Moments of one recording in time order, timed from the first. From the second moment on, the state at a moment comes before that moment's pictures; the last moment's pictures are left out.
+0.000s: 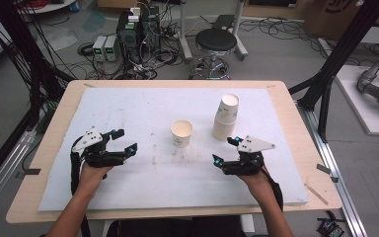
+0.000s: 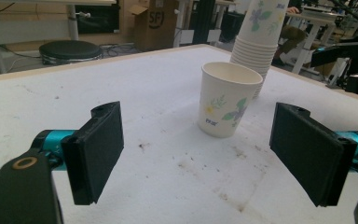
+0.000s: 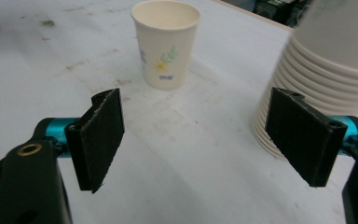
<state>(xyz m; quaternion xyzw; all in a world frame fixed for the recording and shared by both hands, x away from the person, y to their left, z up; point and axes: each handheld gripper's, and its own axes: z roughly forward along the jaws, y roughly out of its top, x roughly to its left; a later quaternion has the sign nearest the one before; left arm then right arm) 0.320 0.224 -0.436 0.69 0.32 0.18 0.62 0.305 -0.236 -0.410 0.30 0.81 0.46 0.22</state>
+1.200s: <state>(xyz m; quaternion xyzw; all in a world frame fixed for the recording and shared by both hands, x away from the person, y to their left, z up) 0.310 0.222 -0.427 0.68 0.30 0.20 0.64 0.282 -0.279 -0.403 0.32 0.77 0.48 0.26</state>
